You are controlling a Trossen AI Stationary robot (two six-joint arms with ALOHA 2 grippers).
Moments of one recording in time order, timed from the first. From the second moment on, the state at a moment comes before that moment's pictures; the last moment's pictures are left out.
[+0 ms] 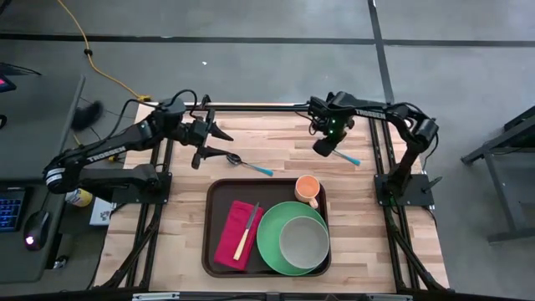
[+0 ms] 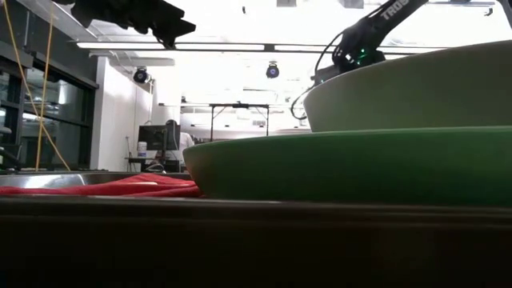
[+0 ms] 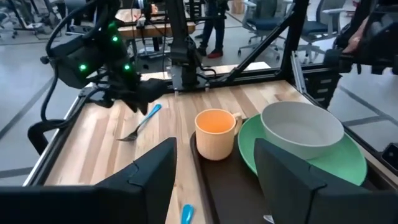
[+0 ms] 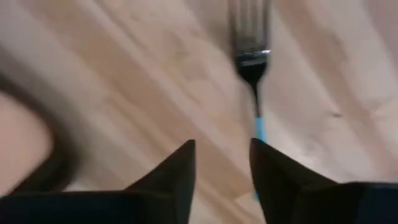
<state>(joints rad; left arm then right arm) 0.52 0.88 0.76 -0.15 0.65 0.26 -0.64 1.74 1.24 -1.18 -0.08 0.07</state>
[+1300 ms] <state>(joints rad) 0.52 0.88 0.76 -0.19 0.69 0.26 -0.69 1.74 0.89 -0.74 -0.03 -0.02</state>
